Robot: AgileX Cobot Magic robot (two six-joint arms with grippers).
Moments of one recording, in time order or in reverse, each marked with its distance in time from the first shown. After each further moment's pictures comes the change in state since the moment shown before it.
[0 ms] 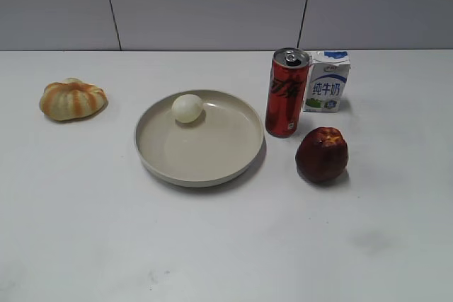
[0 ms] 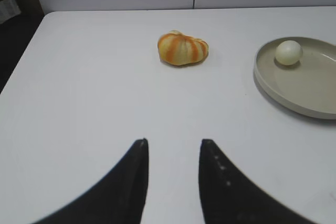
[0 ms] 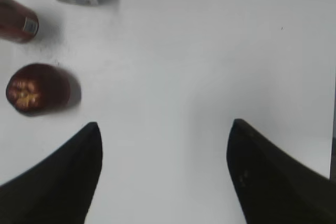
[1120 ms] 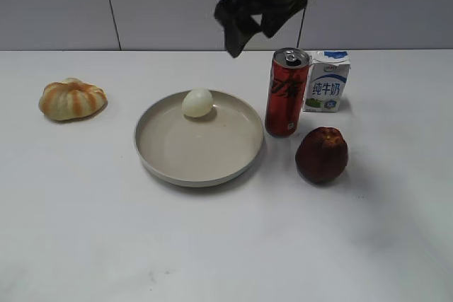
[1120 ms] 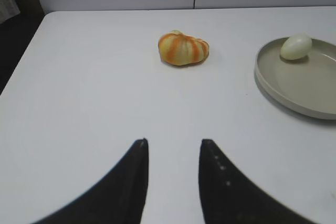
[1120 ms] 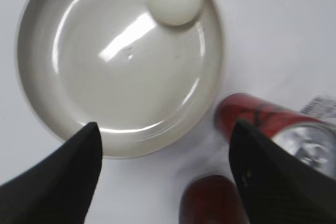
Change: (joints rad) left arm 0.000 0.000 0.000 0.000 0.000 0.000; right arm 0.558 0.706 -0.665 0.029 0.014 -0.063
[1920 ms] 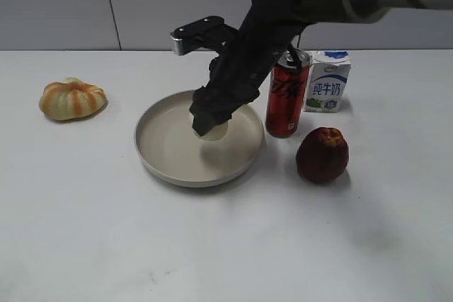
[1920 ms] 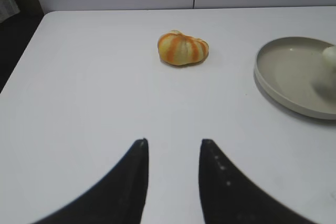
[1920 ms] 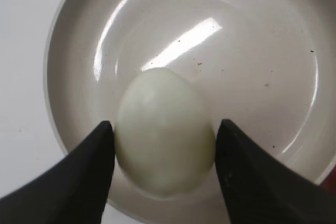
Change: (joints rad) left arm 0.000 0.000 0.000 0.000 0.000 0.000; right arm 0.045 0.057 0.391 0.292 -0.413 -0.304
